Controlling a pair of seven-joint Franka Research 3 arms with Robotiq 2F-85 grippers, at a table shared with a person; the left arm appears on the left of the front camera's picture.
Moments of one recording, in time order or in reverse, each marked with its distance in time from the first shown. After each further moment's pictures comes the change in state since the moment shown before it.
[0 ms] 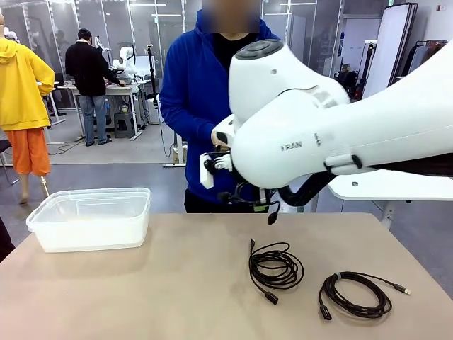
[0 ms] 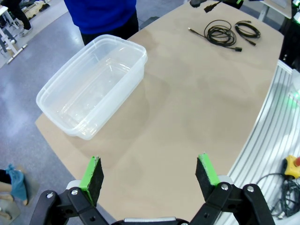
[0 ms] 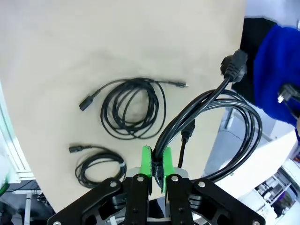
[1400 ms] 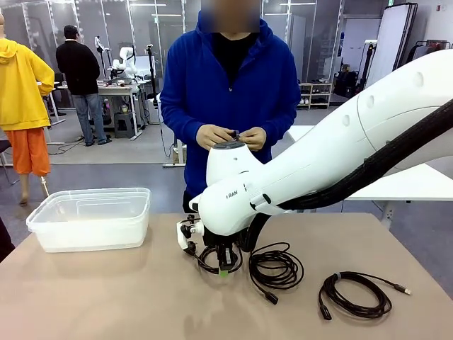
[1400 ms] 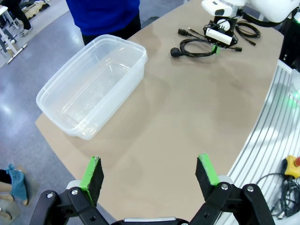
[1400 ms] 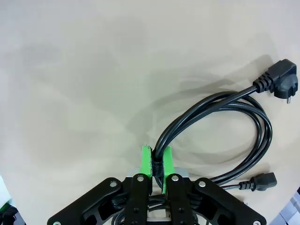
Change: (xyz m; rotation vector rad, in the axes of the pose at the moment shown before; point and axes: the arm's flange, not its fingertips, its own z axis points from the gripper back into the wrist) left arm 0.000 0.000 0.000 0.000 0.000 0.000; right arm 0.070 0.006 -0.195 0.342 -0.167 0.108
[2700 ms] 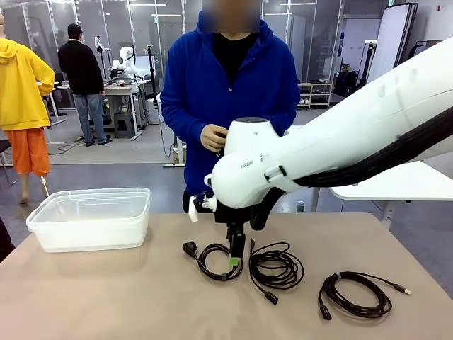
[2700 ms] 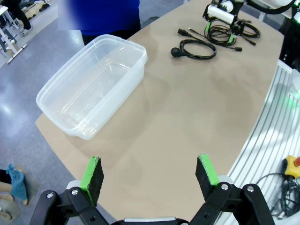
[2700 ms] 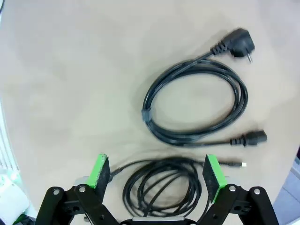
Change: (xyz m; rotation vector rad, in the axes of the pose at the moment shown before) left arm 0.000 0.000 0.000 0.000 0.000 0.000; right arm -0.038 0.003 0.063 -0.030 -0.078 -0.144
